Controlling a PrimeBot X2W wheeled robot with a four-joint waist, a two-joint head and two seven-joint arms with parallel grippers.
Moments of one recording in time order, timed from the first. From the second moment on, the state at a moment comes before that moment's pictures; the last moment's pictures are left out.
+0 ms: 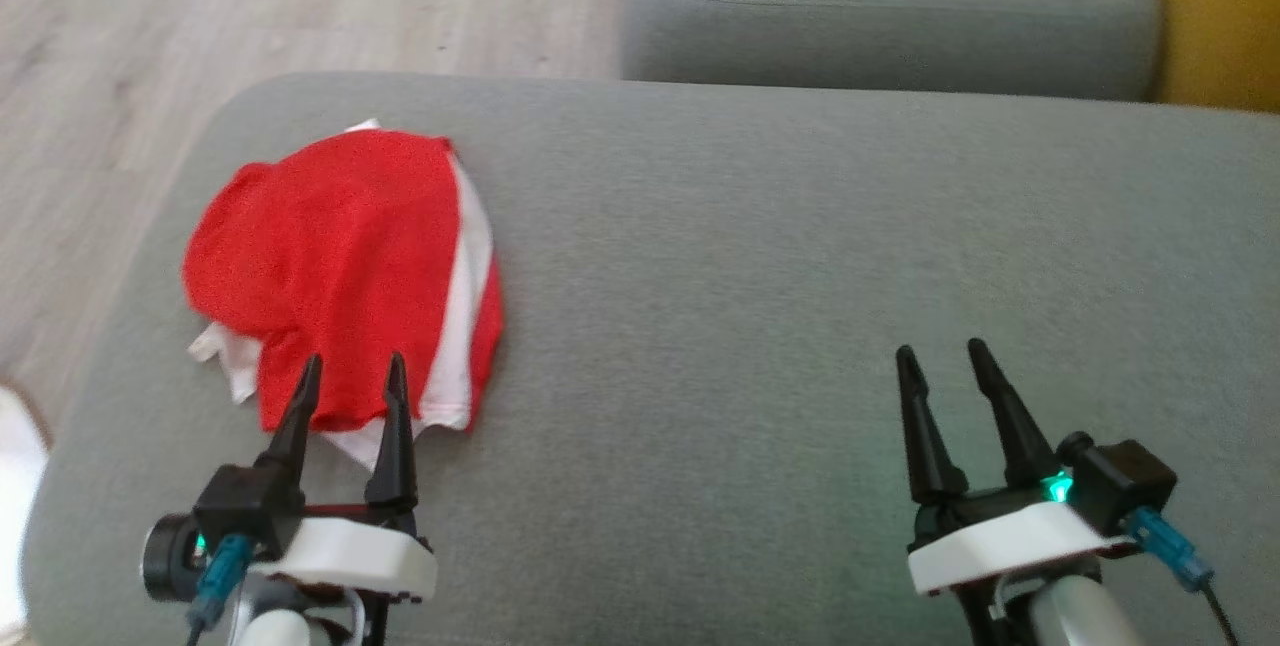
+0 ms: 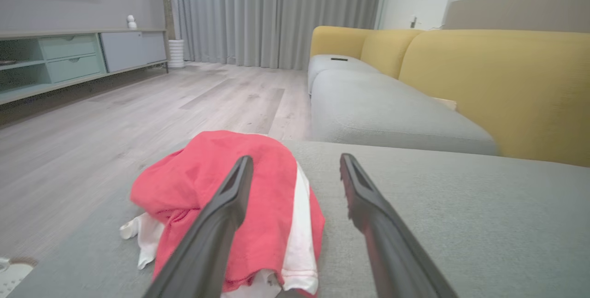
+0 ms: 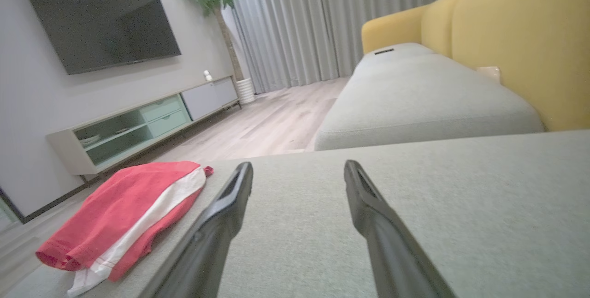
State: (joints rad) left arm 0.04 0.05 -0.14 0.10 -0.13 0.03 -0.25; right arm -0.01 -0.04 0.17 0.22 0.28 0.13 -0.25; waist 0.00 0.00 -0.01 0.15
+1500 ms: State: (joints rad) left arm -0.77 0.28 -0.48 0.57 -0.12 -0.13 -0.01; right arm -0.15 -0.05 0.21 0.22 0.26 0.13 -0.25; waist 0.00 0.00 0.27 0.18
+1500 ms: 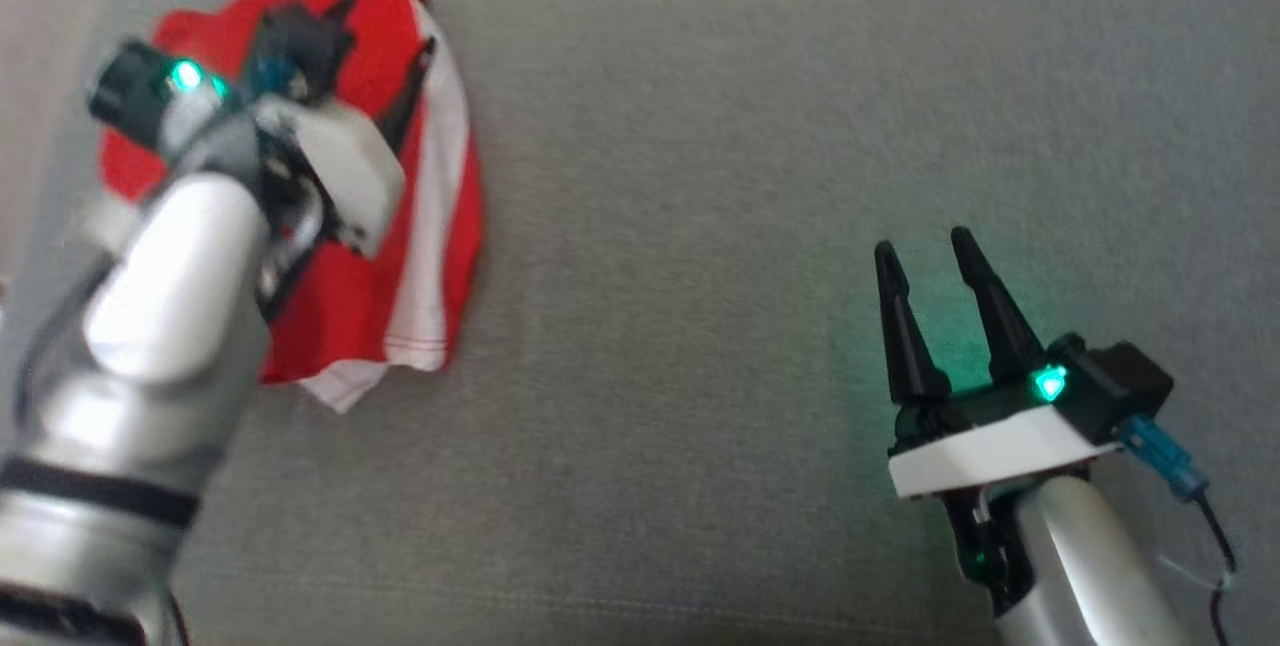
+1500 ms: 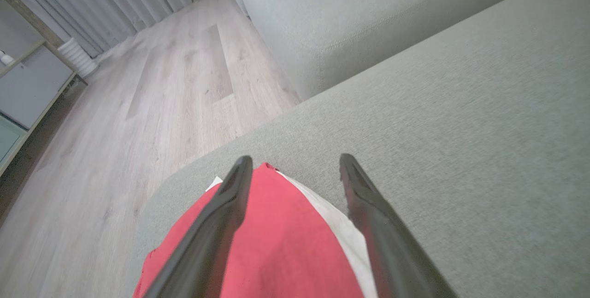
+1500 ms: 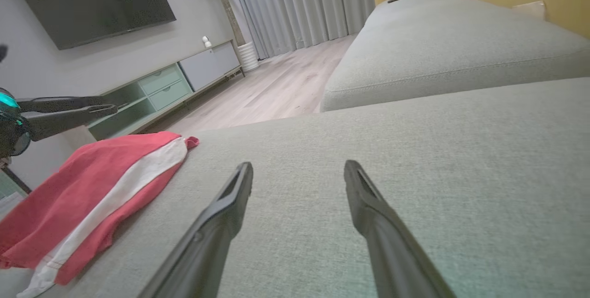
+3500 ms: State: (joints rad) left arm -0.94 0.32 -0.67 0.57 -0.60 0.03 -0.18; right arm -0.11 -0.05 0.20 0.24 0.30 0.13 -0.25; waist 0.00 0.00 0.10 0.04
